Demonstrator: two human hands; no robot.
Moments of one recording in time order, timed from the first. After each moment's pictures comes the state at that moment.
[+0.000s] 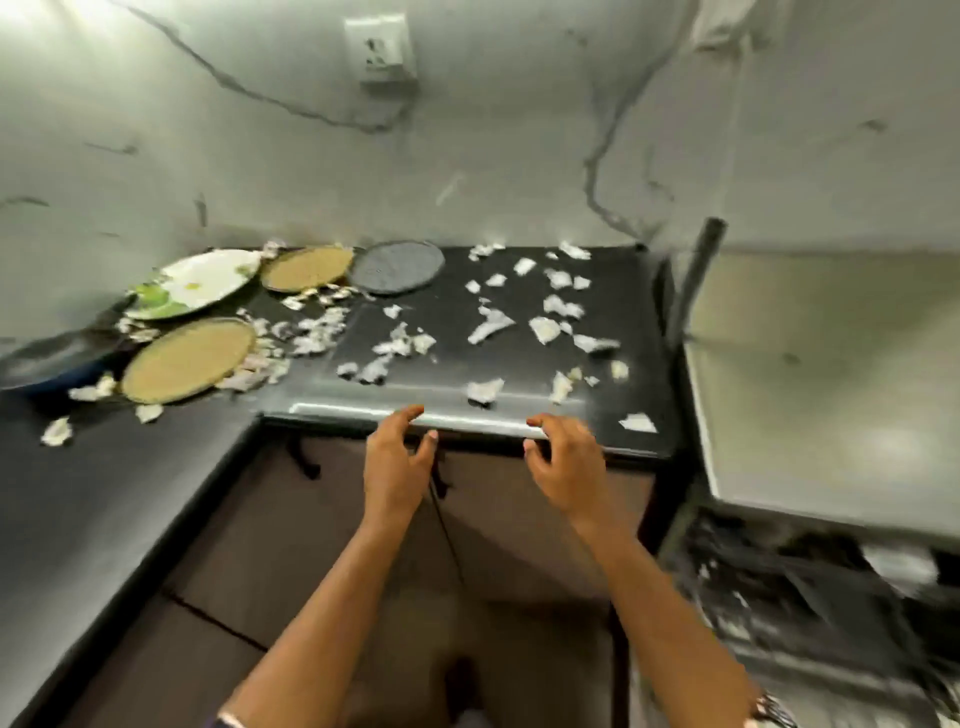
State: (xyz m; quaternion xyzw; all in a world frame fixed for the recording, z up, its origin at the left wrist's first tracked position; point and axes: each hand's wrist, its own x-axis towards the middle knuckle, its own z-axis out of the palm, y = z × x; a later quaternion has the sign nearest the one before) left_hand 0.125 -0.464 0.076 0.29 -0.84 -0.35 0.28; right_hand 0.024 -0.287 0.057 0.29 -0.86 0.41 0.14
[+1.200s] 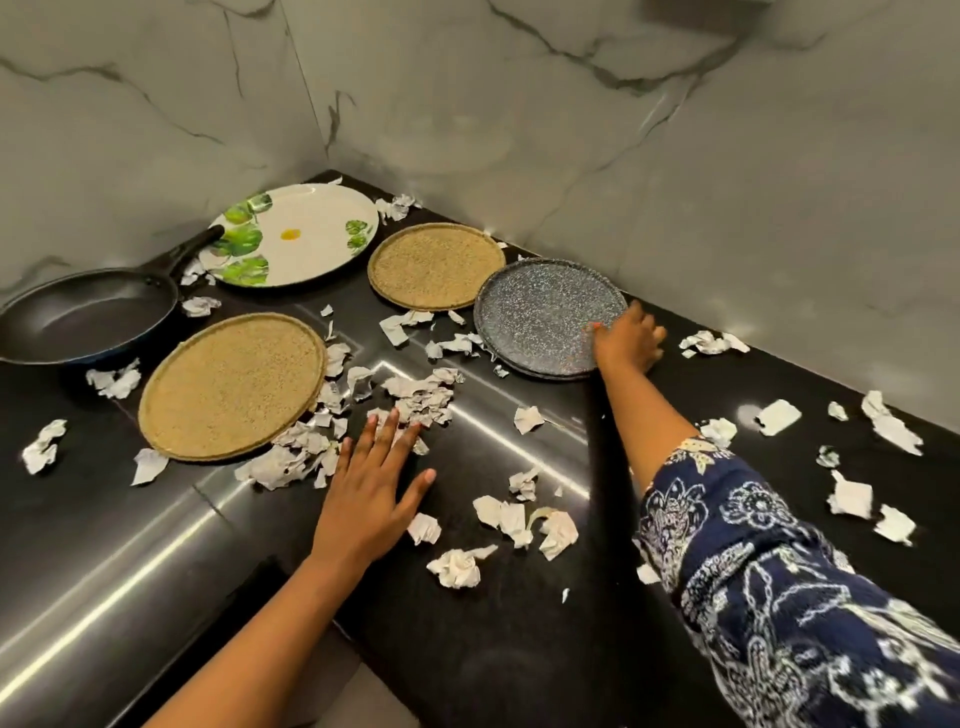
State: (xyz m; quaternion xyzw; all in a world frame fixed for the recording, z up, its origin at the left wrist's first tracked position) left_hand 0.012 -0.741 0.025 0.39 -0.91 -0.13 0.09; right_hand -0.352 -0.724 0.052 0.16 -0.94 0.28 -0.06
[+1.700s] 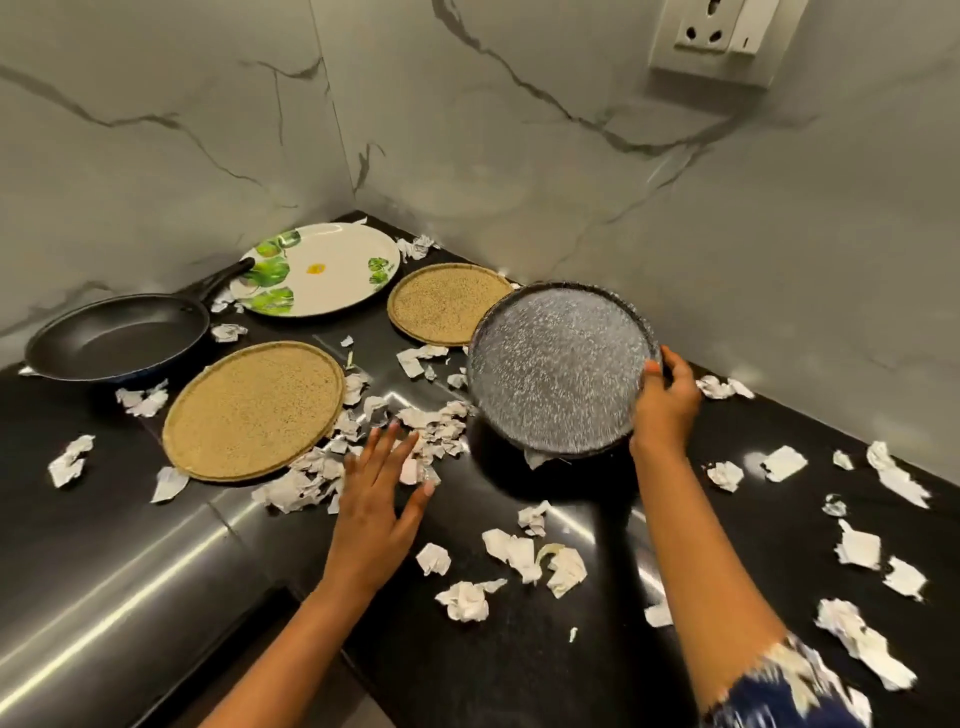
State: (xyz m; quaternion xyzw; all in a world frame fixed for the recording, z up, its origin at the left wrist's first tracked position) left_hand 0.011 -0.732 0.050 0.37 -0.85 -0.24 0.29; right_hand -0.302 -0.669 0.090 0.11 -0.72 0.68 -0.07
